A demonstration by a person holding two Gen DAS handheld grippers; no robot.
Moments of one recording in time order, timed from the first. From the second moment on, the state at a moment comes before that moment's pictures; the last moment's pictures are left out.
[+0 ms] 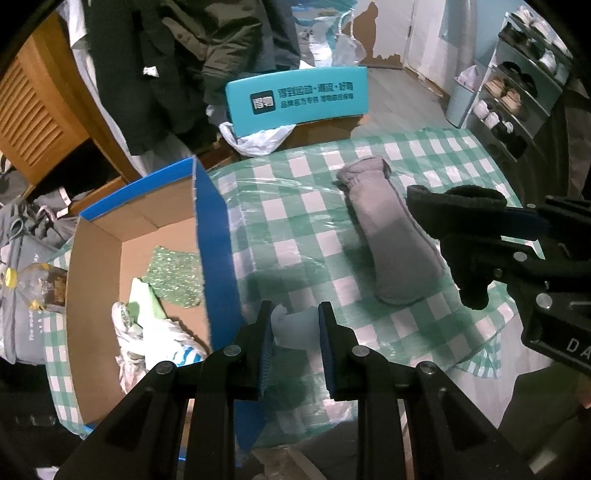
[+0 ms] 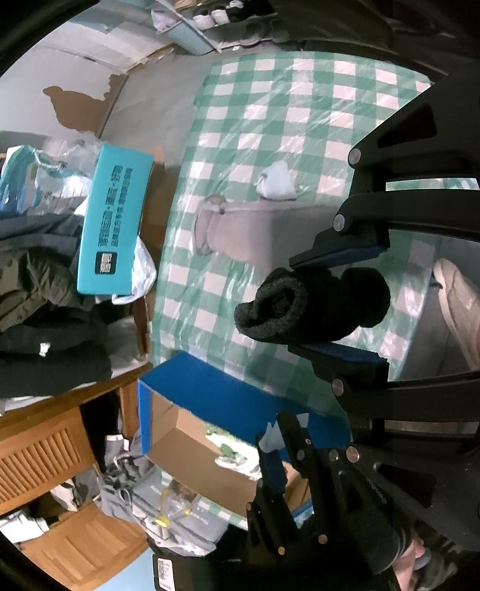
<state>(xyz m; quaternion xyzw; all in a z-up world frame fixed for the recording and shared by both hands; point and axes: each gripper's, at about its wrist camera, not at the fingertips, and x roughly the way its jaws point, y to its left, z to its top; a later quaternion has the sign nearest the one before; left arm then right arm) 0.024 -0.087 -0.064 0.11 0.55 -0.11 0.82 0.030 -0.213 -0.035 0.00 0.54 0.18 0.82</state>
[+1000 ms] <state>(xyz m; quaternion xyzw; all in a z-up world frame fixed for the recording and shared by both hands) 0.026 0.015 -0.049 0.07 0.53 -0.05 0.84 0.054 -0.105 -0.014 -0.02 0.52 0.24 0.82</state>
